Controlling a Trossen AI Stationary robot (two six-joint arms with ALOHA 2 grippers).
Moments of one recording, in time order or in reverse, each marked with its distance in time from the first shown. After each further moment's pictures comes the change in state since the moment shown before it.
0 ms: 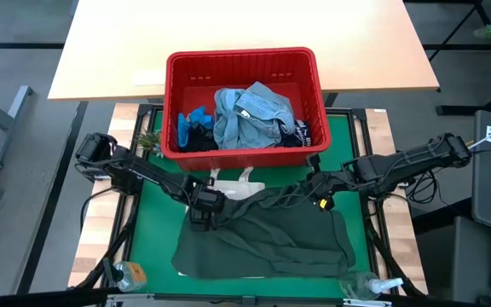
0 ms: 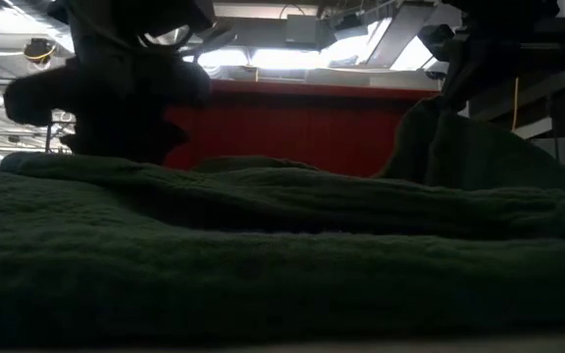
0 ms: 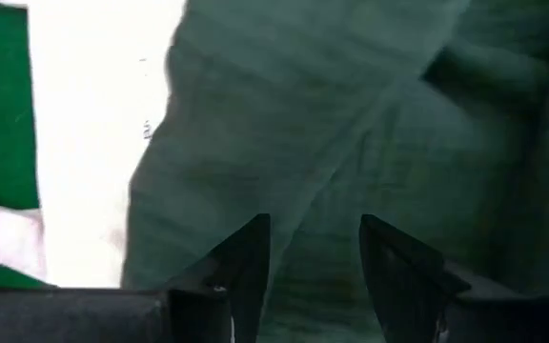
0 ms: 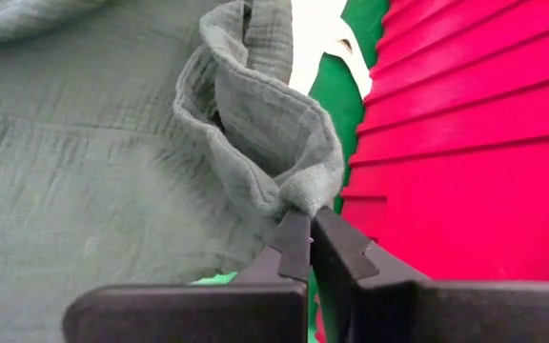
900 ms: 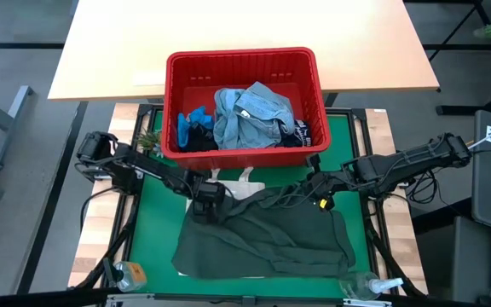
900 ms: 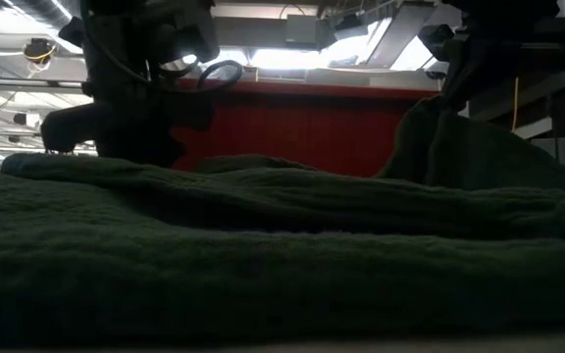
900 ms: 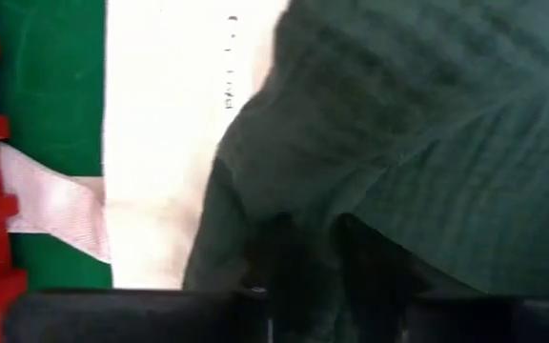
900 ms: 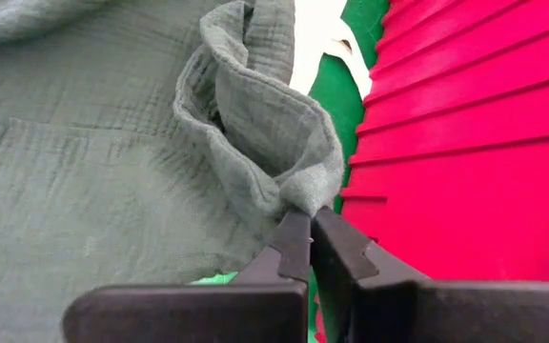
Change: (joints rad) left arm 0.084 0.000 -0.051 0.035 -0.017 -0.007; right arm 0.000 0.000 0.000 0.001 0.000 0.000
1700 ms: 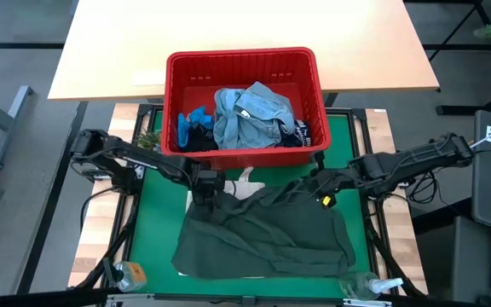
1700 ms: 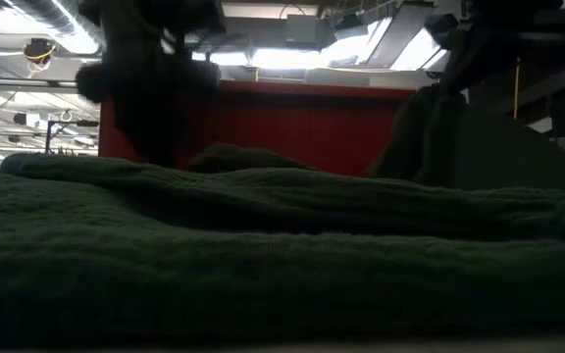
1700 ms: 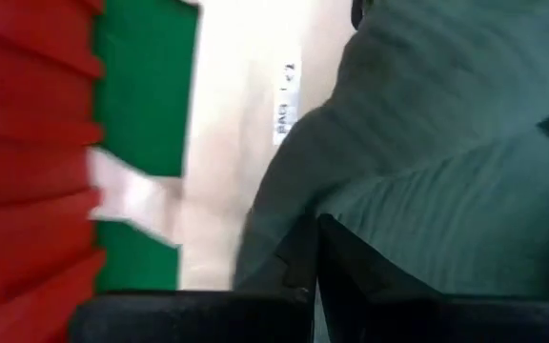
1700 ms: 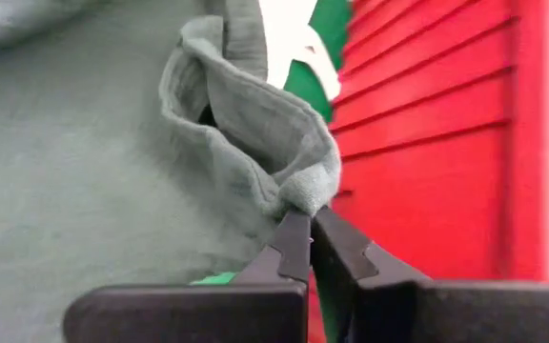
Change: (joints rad) left arm 0.083 -0.104 0.094 -0.151 0.051 0.005; right arm 0.000 -0.069 0.011 -0.019 0.055 -0.002
